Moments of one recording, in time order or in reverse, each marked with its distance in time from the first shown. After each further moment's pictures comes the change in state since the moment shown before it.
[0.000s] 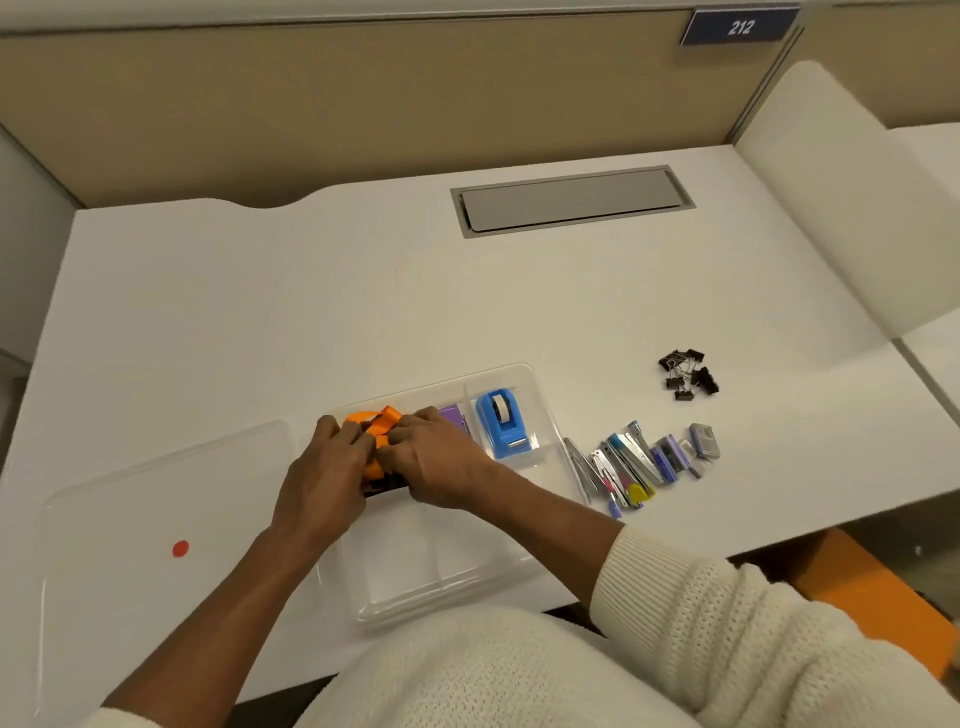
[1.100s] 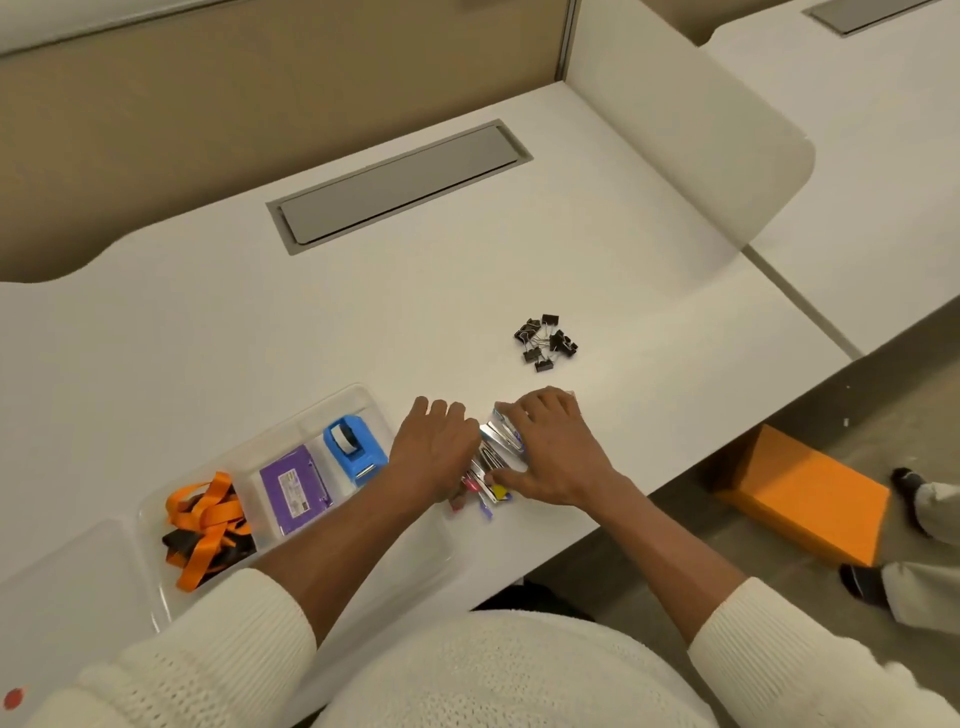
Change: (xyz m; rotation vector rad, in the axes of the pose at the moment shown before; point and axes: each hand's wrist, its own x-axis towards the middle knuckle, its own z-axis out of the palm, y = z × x) left_hand 0.112 0.286 0.036 0.481 -0.237 0.563; right_hand -0.262 0.170 -0.017 -0.057 0.089 0.727
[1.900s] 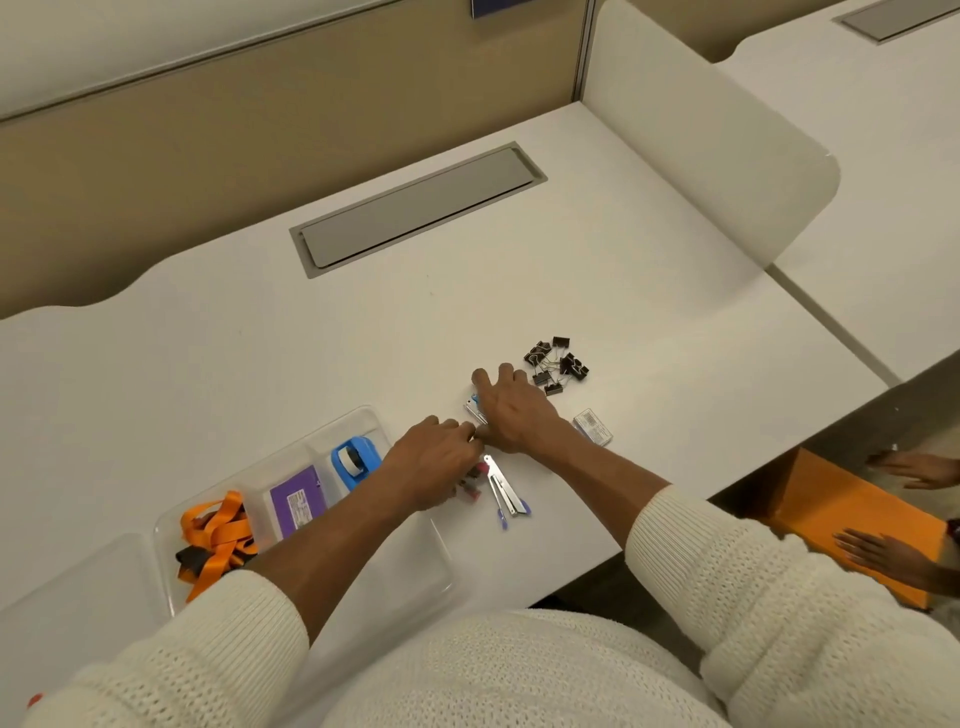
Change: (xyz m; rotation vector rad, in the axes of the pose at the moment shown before) left_hand 0.014 -0.023 0.002 -0.034 0.044 0.185; right_hand 0.101 -0.013 -0.009 0.038 -0.175 0.064
